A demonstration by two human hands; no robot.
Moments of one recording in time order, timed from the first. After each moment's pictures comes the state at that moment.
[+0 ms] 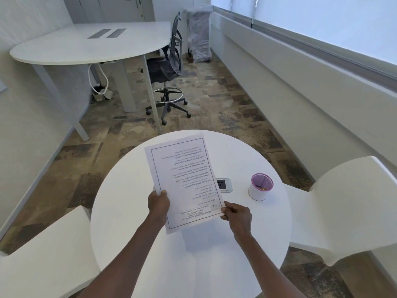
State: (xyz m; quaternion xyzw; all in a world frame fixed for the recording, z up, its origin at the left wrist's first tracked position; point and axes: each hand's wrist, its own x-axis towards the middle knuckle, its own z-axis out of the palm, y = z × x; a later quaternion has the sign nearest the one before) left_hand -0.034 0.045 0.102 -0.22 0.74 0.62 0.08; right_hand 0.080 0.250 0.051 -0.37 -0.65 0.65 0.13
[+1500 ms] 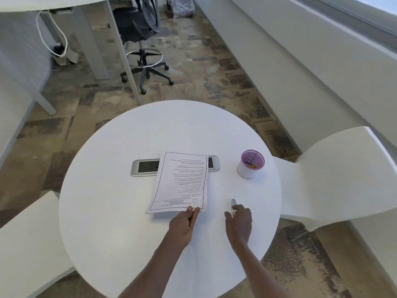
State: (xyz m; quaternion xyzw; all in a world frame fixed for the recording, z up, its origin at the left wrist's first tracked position) left_hand 0.040 0.119 0.014 -0.42 0.35 0.78 0.31; right_hand 0.119 0.261 -0.018 -0.50 -0.78 0.37 0.07
